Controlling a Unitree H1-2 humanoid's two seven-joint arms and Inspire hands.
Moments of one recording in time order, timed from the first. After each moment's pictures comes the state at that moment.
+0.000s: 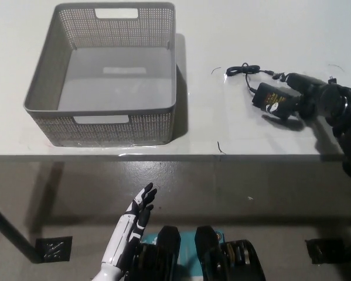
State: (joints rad) left_arm 0.03 0.01 -0.16 0.01 0.19 -0.21 -0.03; right_arm -1.04 -0.35 0.43 0.97 -0.56 0.14 0.36
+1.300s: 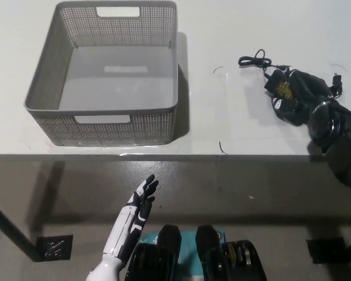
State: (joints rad) left_arm -0.01 0.02 -0.15 0.02 0.19 -0.21 -0.03; right_arm -1.07 -0.27 0.38 1.34 -0.54 -0.12 -0.17
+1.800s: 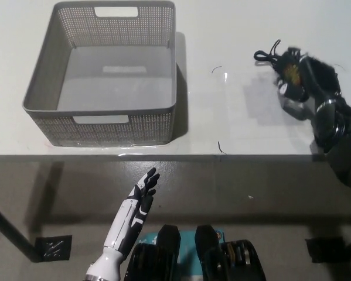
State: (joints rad) left_arm -0.03 0.02 -0.15 0.02 0.19 -0.21 -0.03; right_arm -1.08 -0.28 0.33 1.32 -0.53 -0.21 -0.37
